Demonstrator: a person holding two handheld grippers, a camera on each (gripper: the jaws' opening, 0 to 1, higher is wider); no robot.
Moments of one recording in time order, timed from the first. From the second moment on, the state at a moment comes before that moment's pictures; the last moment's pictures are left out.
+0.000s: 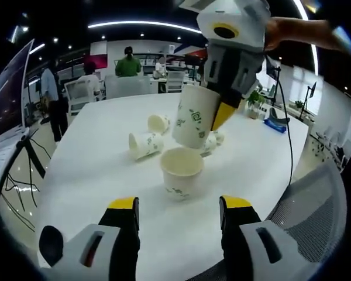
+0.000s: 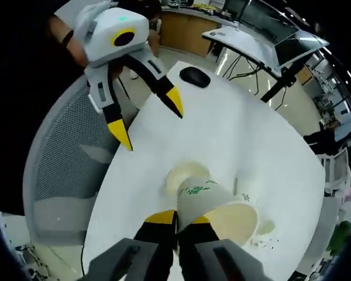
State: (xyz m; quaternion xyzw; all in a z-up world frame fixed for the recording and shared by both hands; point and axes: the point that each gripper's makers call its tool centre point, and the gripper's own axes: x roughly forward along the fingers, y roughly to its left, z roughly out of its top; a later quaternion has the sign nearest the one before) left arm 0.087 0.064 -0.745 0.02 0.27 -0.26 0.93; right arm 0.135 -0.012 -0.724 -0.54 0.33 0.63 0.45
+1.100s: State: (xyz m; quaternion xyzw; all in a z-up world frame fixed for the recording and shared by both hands) left arm 0.090 0.069 -0.739 0.01 0.27 -0.25 0.93; right arm 0.126 0.011 -0.751 -0.56 0.35 0.64 0.38
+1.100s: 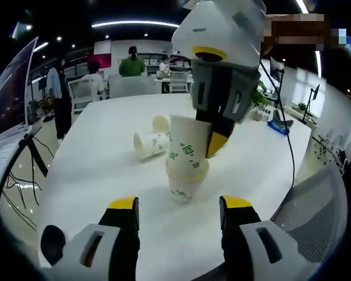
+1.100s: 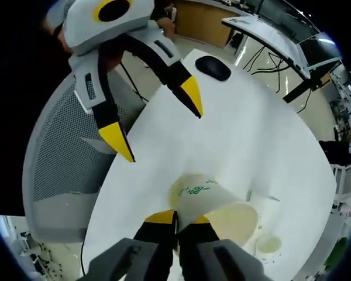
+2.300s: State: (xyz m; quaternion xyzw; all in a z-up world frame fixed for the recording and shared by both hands) left arm 0.093 0.072 -0.742 0.00 0.26 -0.25 0.93; right arm 0.127 0.013 -0.749 -0.56 0.36 0.63 0.40
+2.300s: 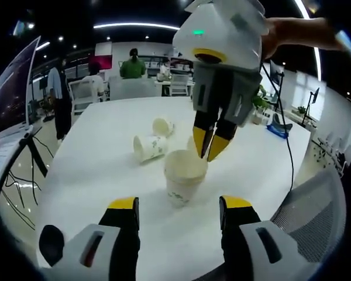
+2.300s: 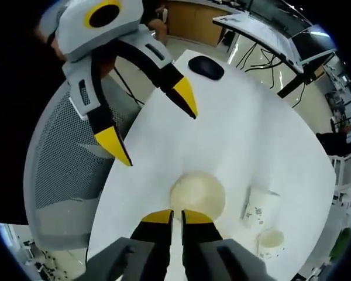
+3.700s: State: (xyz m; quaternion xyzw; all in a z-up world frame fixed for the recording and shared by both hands) left arm 0.089 0.064 -0.741 0.01 0.26 -0.26 0.93; right arm 0.160 -0.046 -0.710 -0.29 0.37 0.56 0.68
